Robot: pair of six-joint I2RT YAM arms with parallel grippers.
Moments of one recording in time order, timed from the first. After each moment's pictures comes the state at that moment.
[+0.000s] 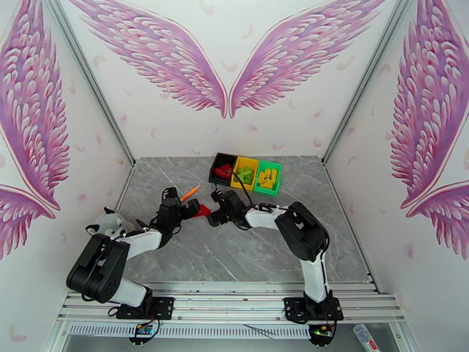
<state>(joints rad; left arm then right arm) -0.31 1.50 0.56 0.42 -0.04 -0.62 0.71 2.05 1.23 0.02 -0.14 0.13</state>
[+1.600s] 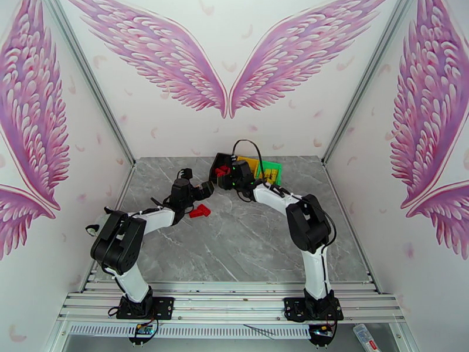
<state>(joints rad) -0.35 1.76 0.93 0.42 0.10 -0.60 0.49 2.15 1.69 -0.06 -0.18 0.36</state>
